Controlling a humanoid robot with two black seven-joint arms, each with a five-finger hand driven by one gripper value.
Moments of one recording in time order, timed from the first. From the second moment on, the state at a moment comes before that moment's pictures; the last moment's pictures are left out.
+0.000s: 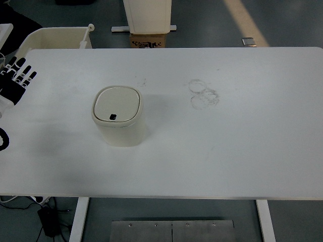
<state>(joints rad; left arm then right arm) -0.69 0.51 -0.81 -0.52 -0.33 -0.39 -0.08 -0.05 0.00 0.32 0.19 -0.22 0.03 0.51</state>
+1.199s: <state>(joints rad) -0.68 0.47 -0.81 -0.52 -0.33 -0.38 -0.09 -0.05 0.00 0.32 0.19 -0.22 0.03 0.51</state>
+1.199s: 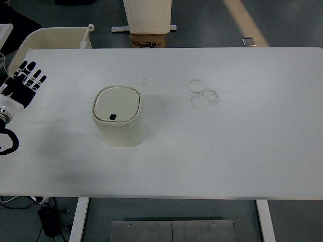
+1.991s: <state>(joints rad) -0.69 0.47 -0.80 -0.53 -0.33 -0.37 -0.08 -0.05 0.00 0.32 0.19 -0.22 0.03 0.51</state>
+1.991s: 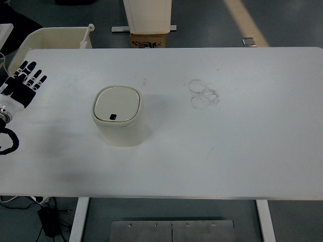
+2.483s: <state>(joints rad) -0.74 0.65 -0.75 -0.91 -0.30 -0.14 -0.07 -0.05 0.00 0.32 0.19 -0.22 0.03 0.51</state>
